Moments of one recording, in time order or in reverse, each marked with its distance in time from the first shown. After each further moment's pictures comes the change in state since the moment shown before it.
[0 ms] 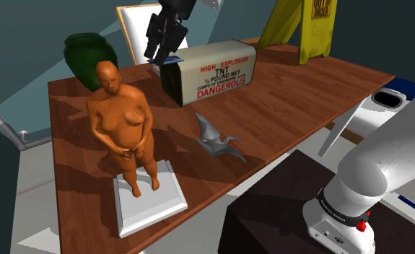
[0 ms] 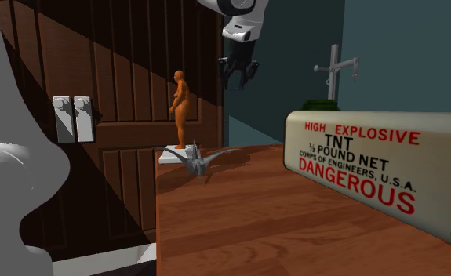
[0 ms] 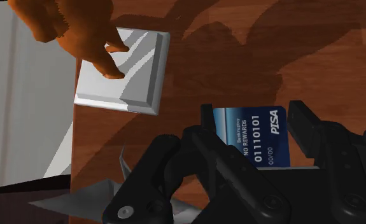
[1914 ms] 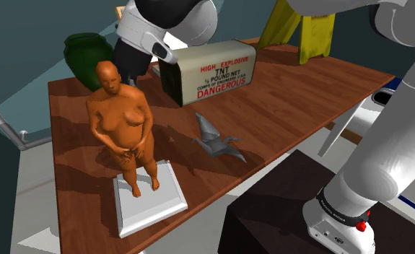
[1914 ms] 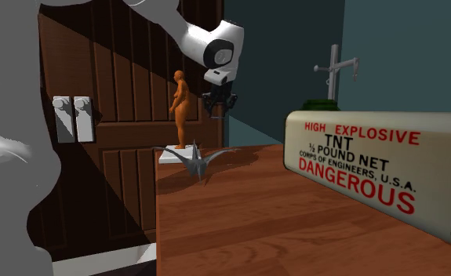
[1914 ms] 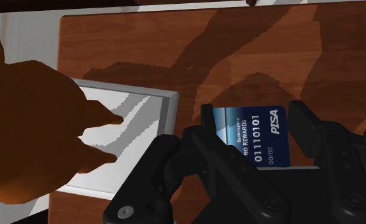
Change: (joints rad) arm 0.155 0.205 0.165 -0.078 -0.143 0.382 0.181
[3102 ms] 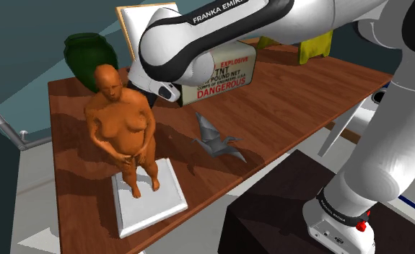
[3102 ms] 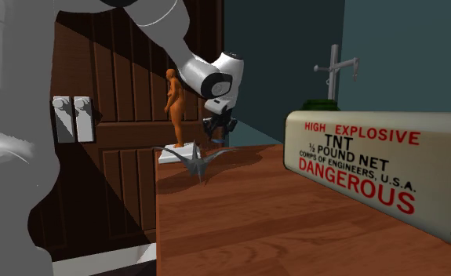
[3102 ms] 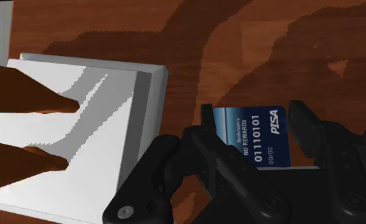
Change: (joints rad) arm 0.020 0.080 0.009 -0.158 0.021 0.215 -0.088
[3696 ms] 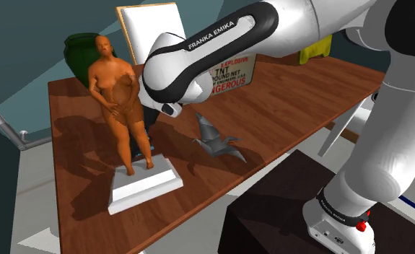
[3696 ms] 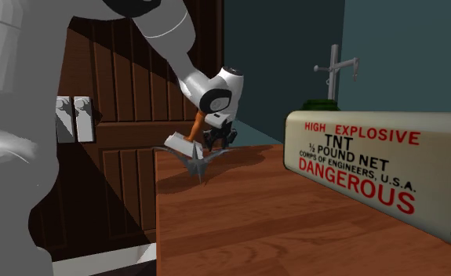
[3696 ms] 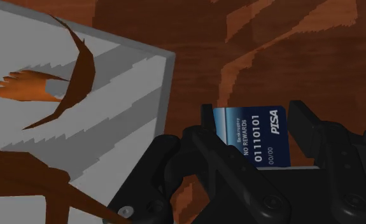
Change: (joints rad) arm 0.013 0.062 0.000 -0.059 0.004 0.108 -0.043
